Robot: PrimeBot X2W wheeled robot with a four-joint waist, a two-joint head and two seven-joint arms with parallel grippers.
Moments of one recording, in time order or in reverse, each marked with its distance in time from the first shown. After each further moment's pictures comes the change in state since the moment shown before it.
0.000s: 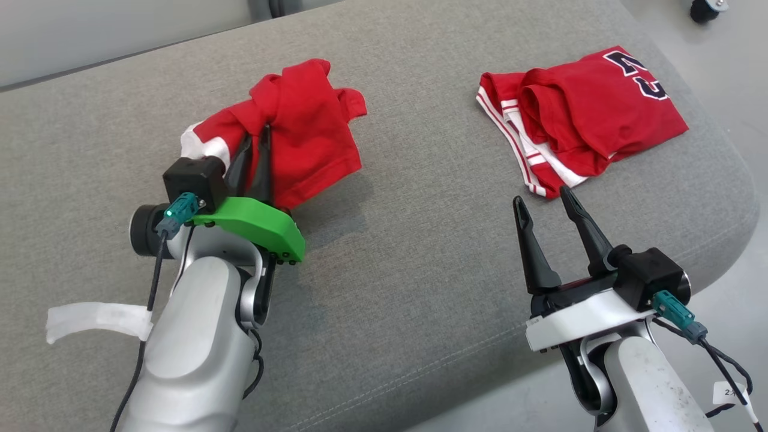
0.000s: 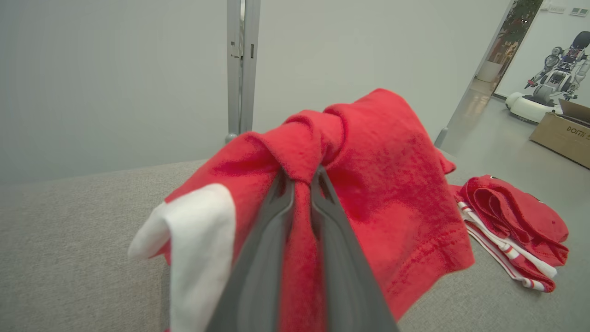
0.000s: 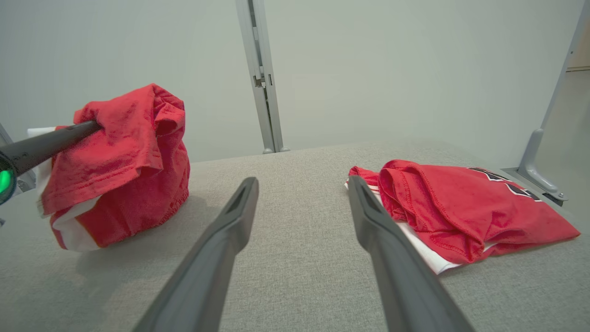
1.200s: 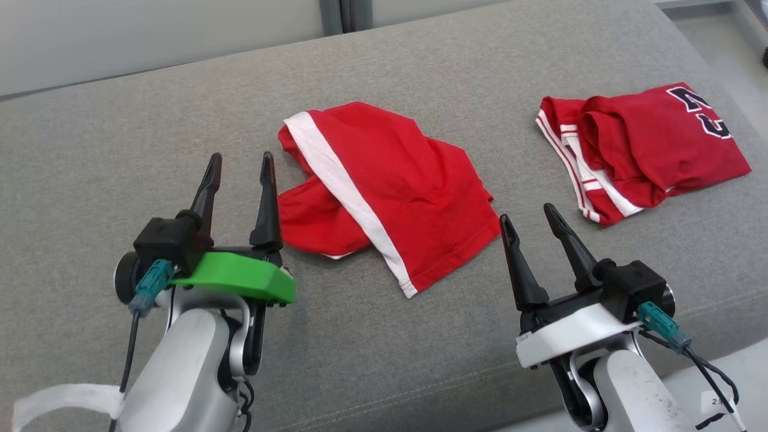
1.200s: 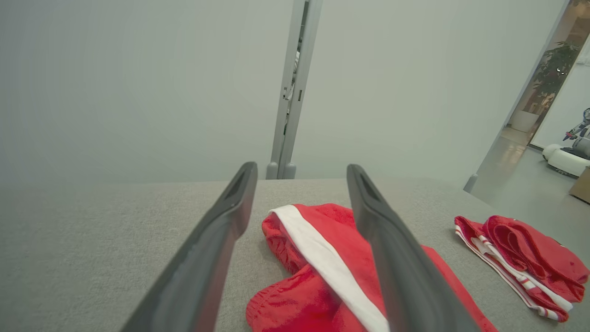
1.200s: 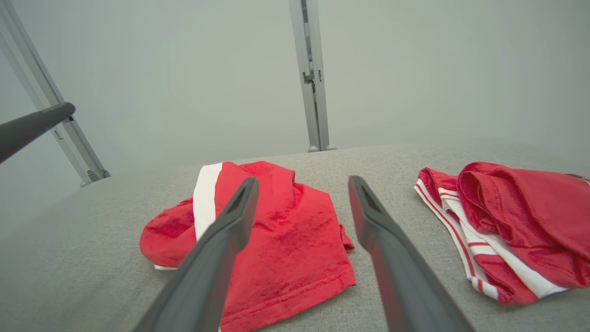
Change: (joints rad) left arm 0.137 0.142 -0.174 -0.222 -0.213 0.143 -0.115; right arm 0.018 0.007 0.033 0.024 0.020 0.000 0.000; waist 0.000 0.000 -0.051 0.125
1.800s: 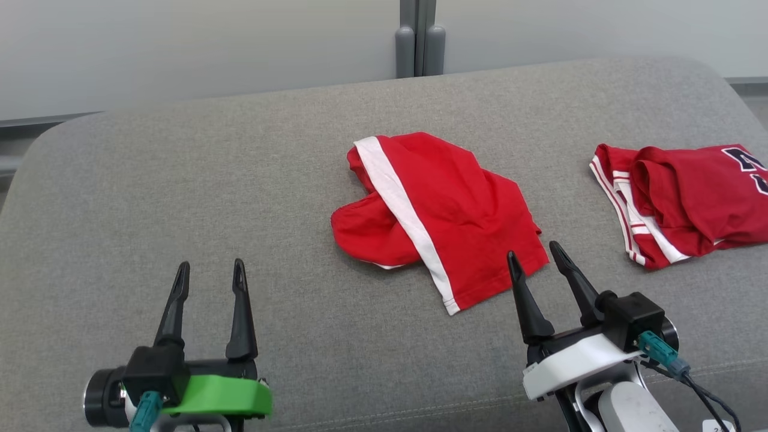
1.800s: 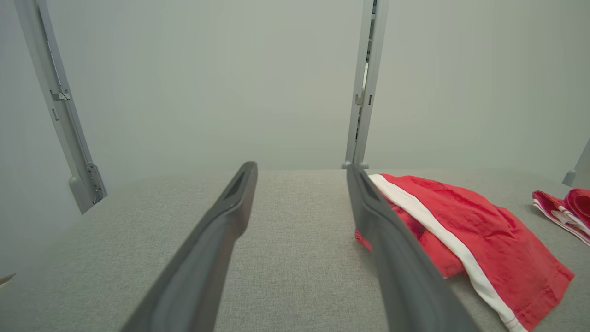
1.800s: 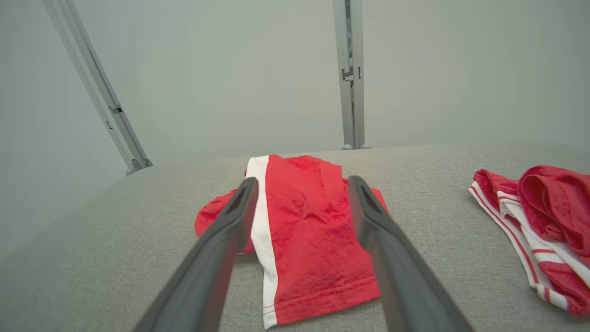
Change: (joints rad) left arm 0.398 -0.030 0.199 -0.227 0.274 -0.030 0.000; right arm 0.077 -0.001 -0.007 0.023 -0.001 0.000 0.000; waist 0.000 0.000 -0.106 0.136
